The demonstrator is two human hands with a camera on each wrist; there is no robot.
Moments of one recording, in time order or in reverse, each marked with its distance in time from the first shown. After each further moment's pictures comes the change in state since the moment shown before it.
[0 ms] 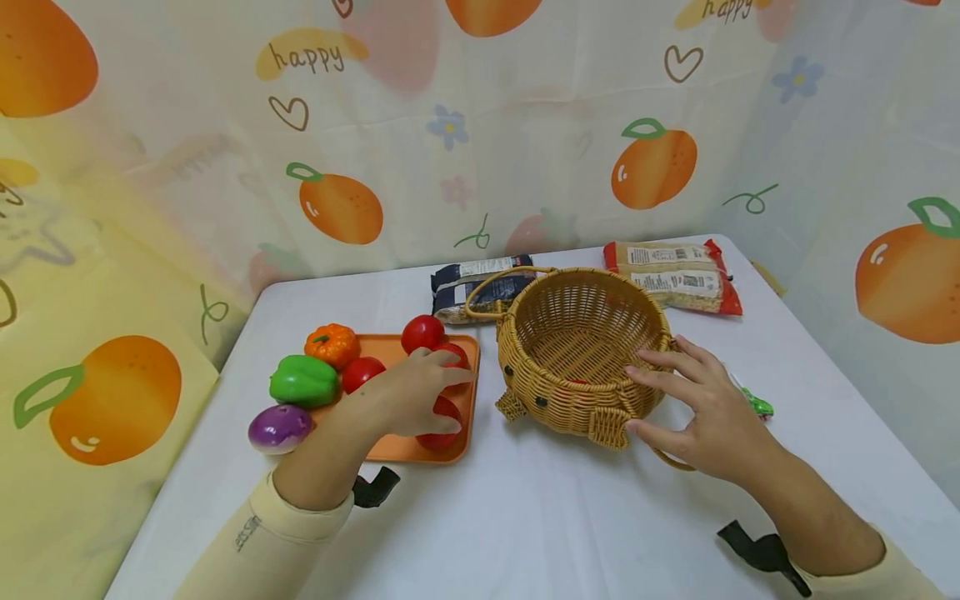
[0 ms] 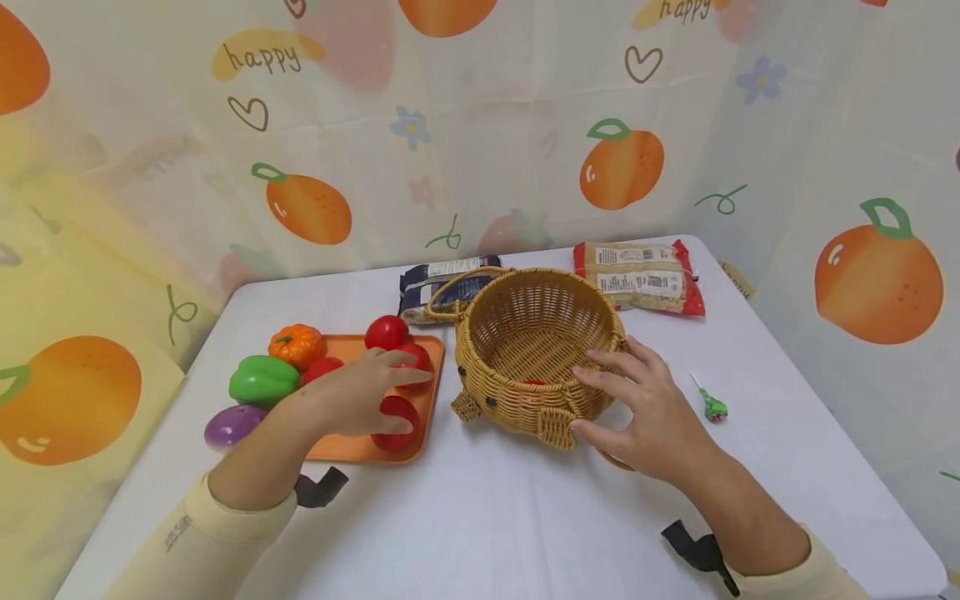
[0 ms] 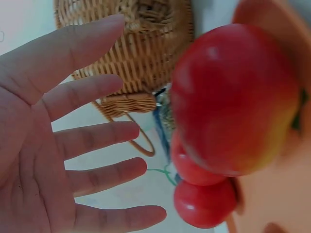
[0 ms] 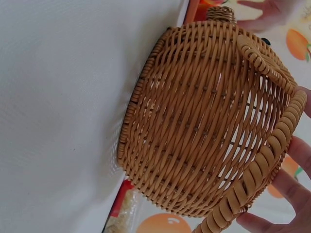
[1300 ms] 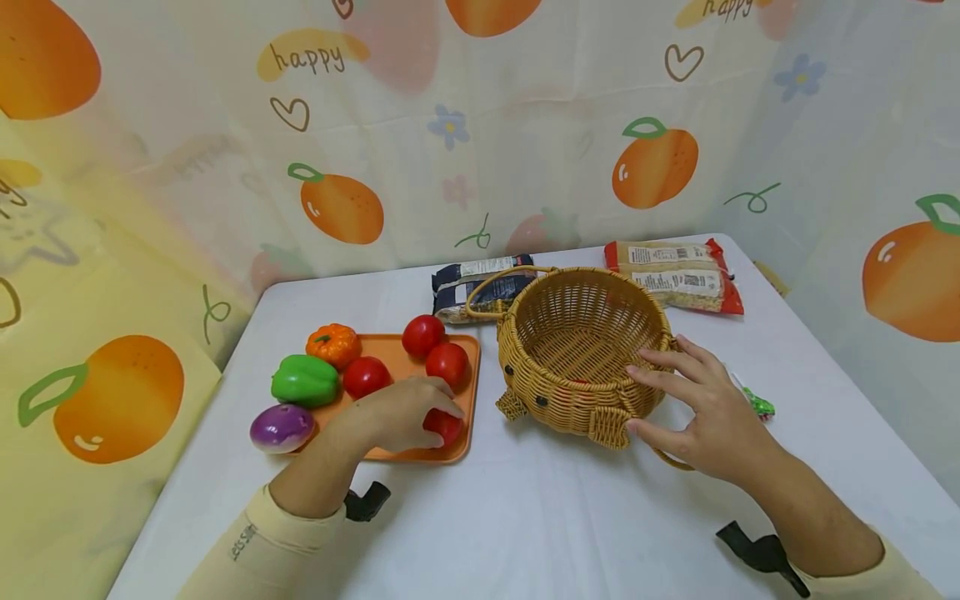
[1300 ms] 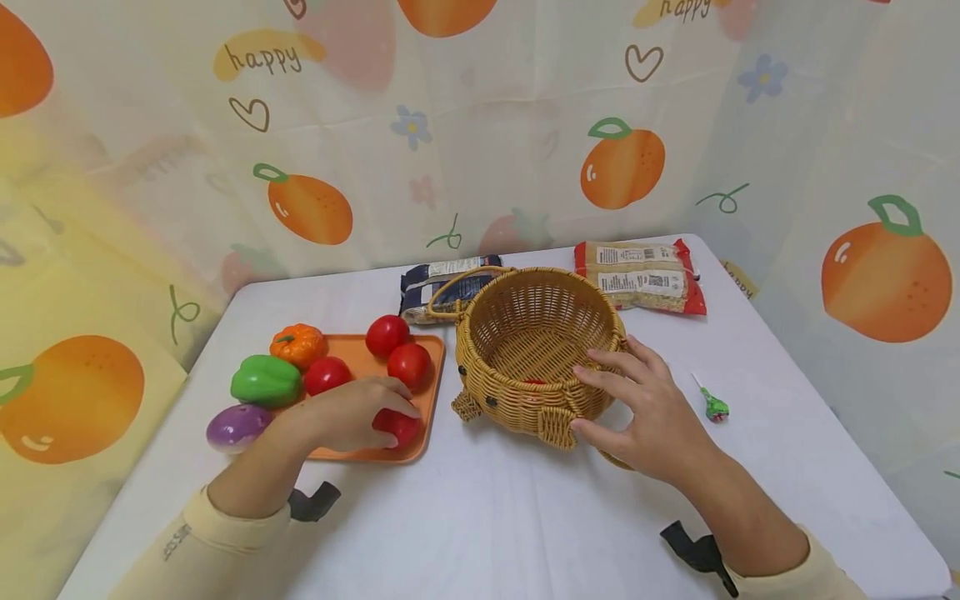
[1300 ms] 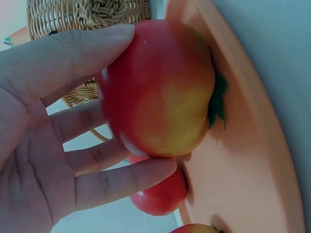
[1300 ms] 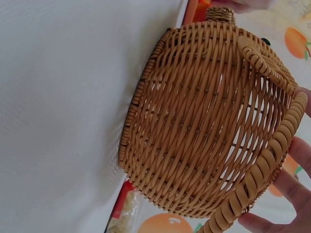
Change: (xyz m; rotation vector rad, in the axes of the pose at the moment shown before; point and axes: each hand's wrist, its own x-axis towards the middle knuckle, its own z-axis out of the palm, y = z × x) left_hand -0.005 -0.025 0.029 -0.141 -0.079 0.058; right_hand -0.002 0.000 0.002 0.008 0.006 0.019
